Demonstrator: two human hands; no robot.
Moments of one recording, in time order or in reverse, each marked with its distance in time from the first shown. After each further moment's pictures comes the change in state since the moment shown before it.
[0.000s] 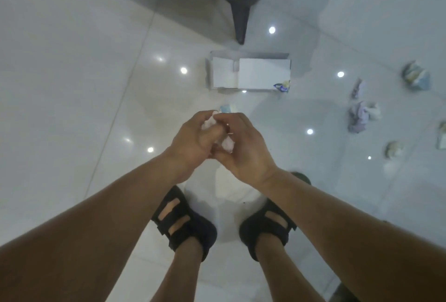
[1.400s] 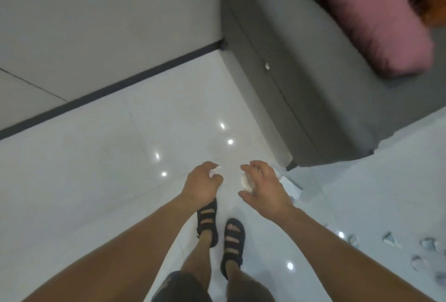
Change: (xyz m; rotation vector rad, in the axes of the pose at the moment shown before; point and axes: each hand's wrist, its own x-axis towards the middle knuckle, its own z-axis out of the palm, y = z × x) left_hand -0.437 0.129 -0.117 -0.098 0.639 0.041; right_hand -0.064 -0.414 -0.116 -0.589 -0.573 -0.311
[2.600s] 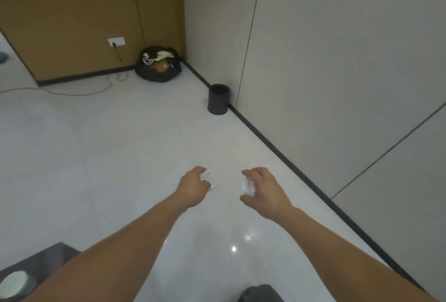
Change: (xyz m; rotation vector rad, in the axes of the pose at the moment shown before) left_hand -0.587 -0.493 -0.325 -0.836 1.219 -0.408; right_hand -0.265 -0.710 0.321 -0.517 -0.539 -1.227
